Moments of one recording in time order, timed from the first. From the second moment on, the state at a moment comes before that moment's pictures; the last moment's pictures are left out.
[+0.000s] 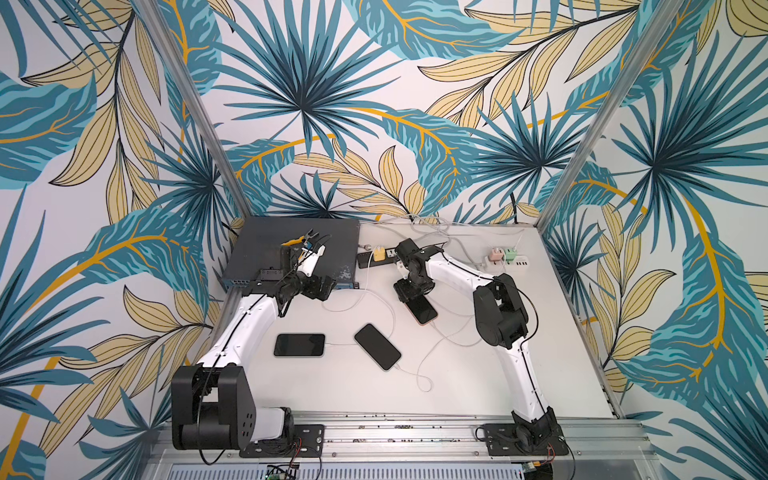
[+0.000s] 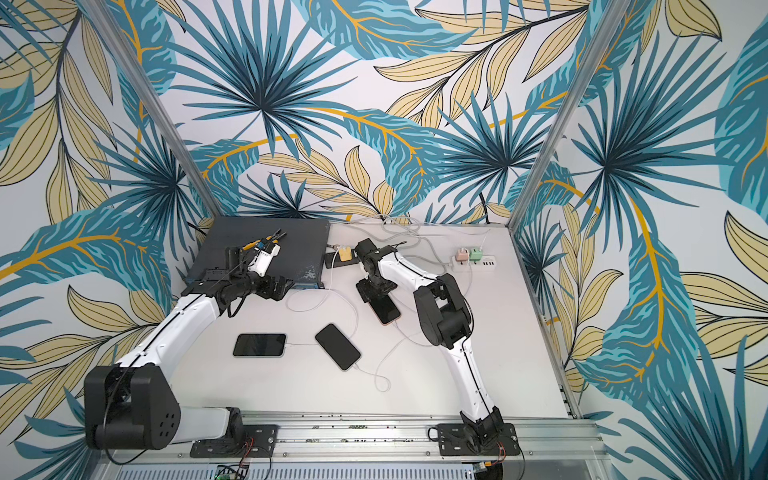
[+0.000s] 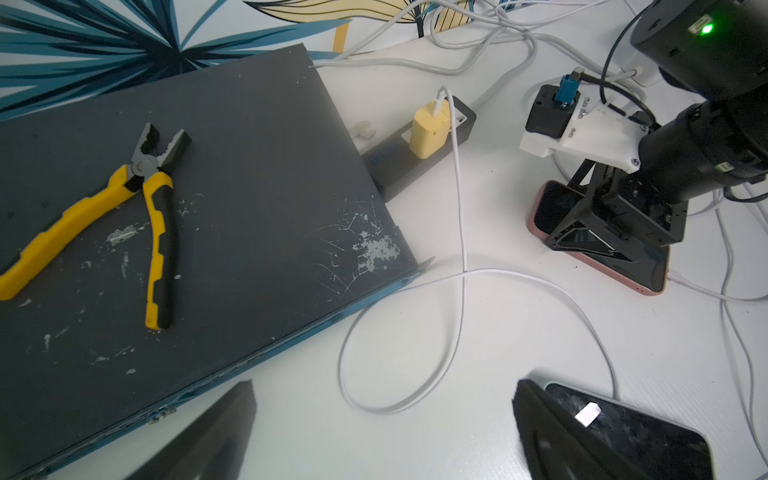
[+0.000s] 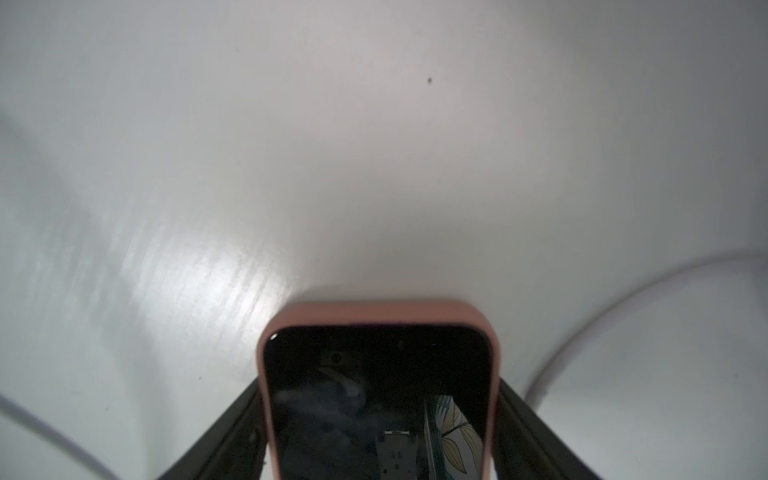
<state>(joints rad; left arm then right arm) 0.01 1.36 1.00 -0.37 0.42 0.26 0.70 2.33 1.92 -0.92 0.05 0.05</state>
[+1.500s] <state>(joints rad) -0.19 1.52 1.31 -0.58 1.14 0.30 0.61 1.80 1.55 -0.23 -1.07 -0.01</state>
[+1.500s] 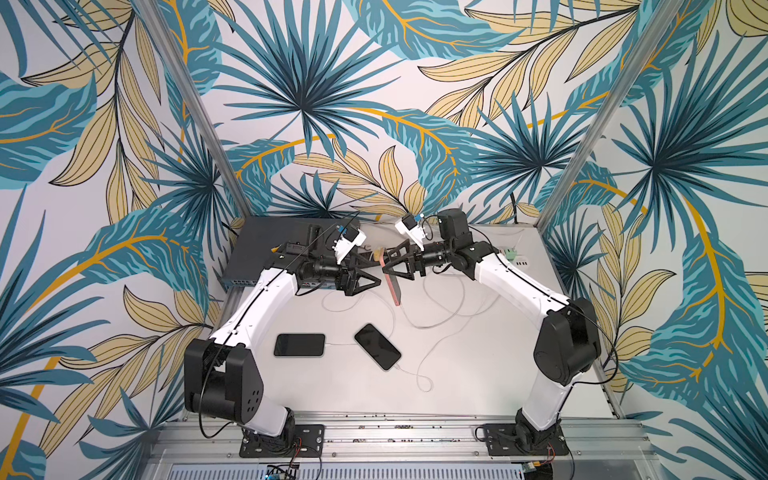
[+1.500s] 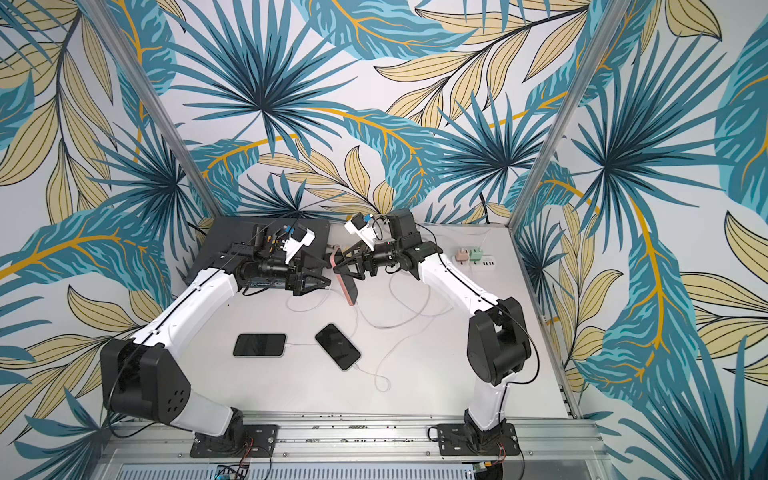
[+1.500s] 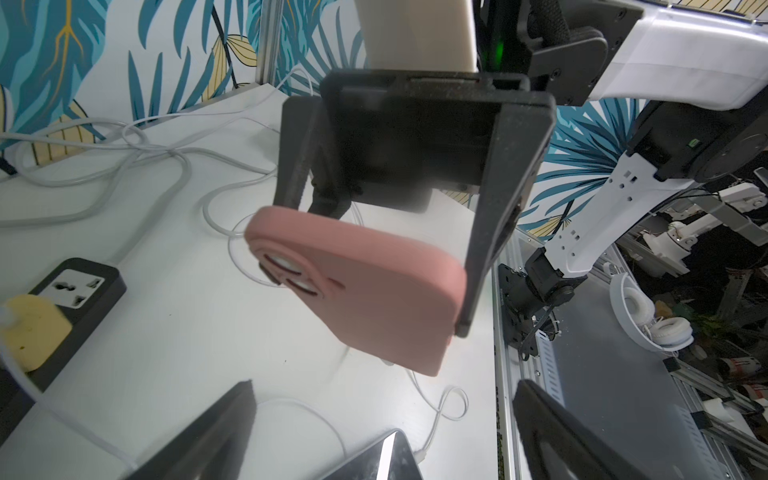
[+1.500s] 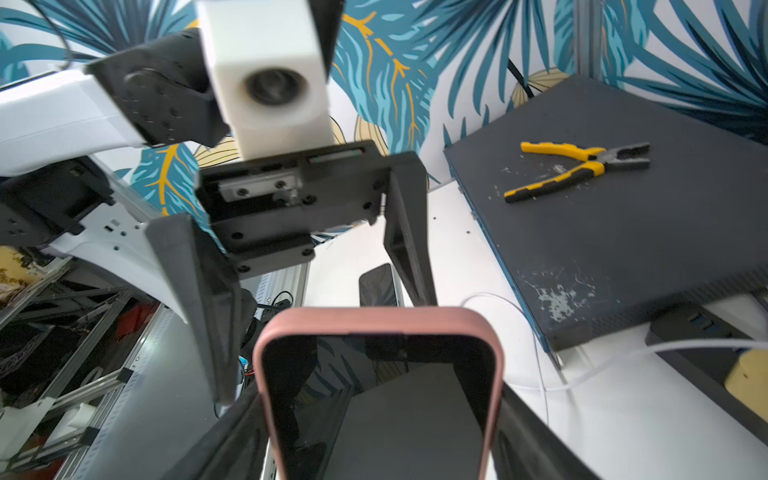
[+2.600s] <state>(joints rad) -0.28 1.59 1.41 -0.70 1.26 0.33 0.65 1.69 1.30 0.41 -1.04 0.46</state>
